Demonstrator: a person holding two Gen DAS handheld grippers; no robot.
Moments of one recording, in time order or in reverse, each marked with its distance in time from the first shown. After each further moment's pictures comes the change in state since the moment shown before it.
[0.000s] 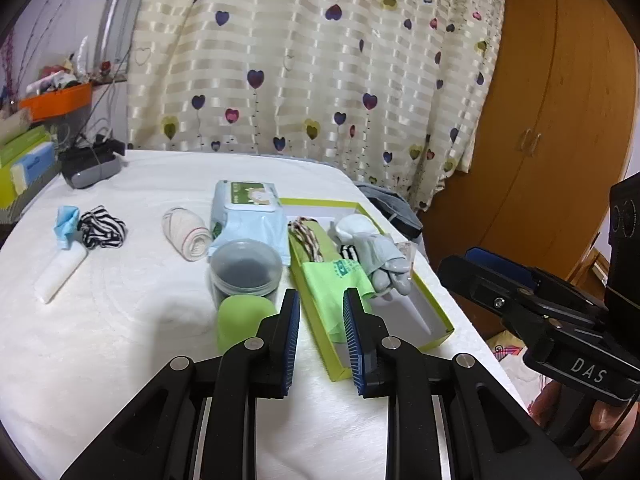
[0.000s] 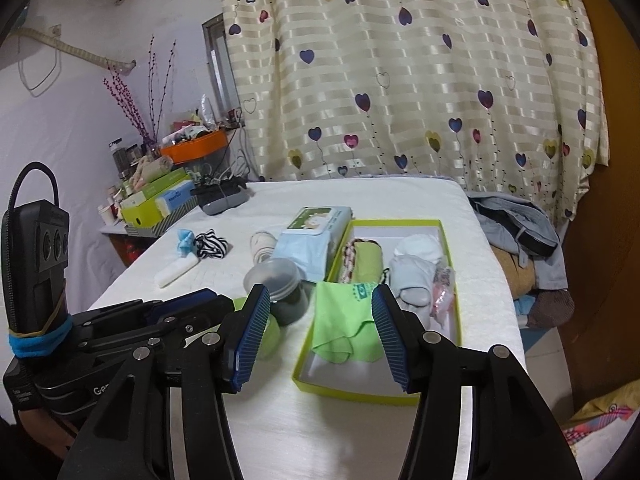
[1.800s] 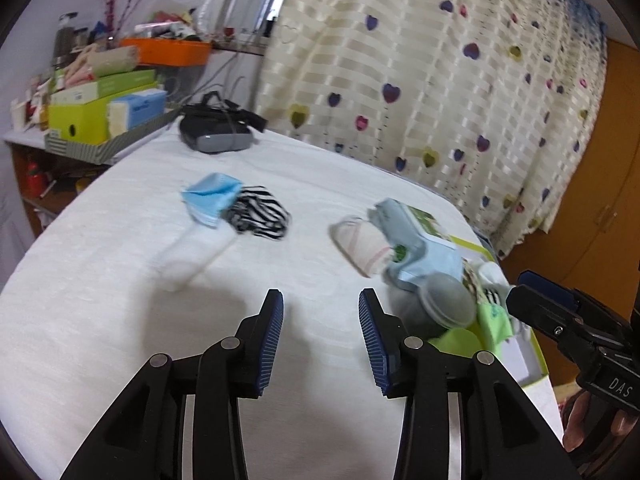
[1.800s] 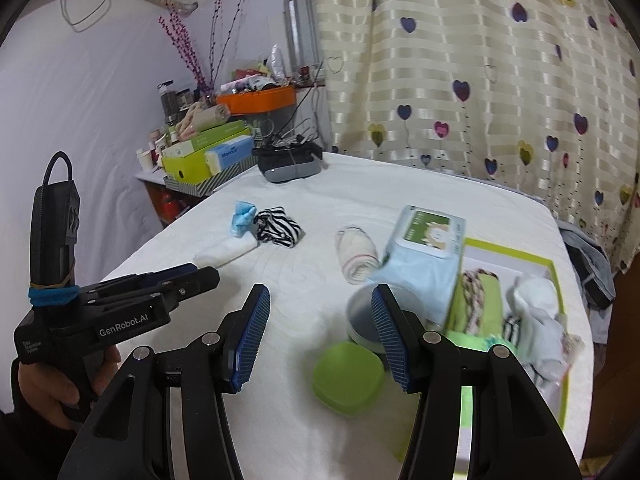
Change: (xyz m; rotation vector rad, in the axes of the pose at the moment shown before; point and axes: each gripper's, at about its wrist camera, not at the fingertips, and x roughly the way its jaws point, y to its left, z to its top) left arm -0.017 0.175 0.002 -0.258 -0.034 0.214; right arm 0.094 0.101 0.026 -0.193 0.125 0.143
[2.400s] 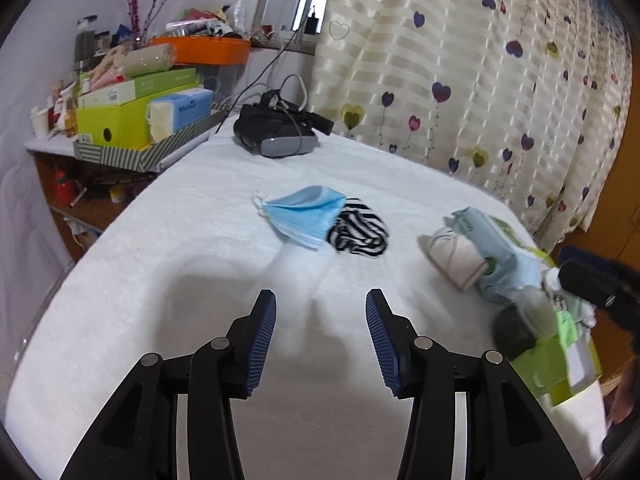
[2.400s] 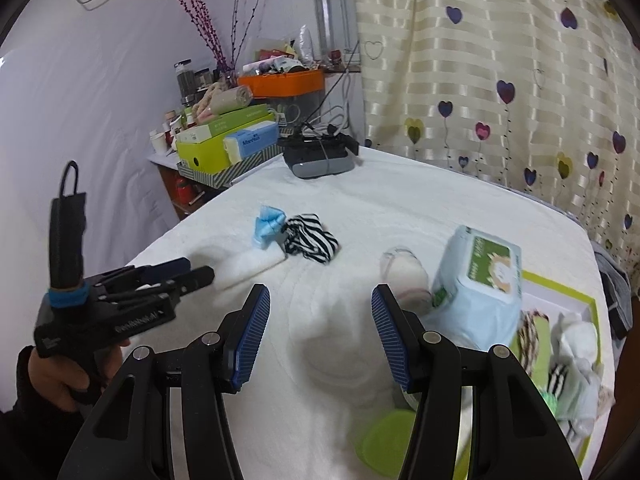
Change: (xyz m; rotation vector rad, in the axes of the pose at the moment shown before) left arm 0.028 0.075 0.024 0.036 0.017 0.125; right arm 0.055 0.035 0.036 -0.066 0.058 0.059
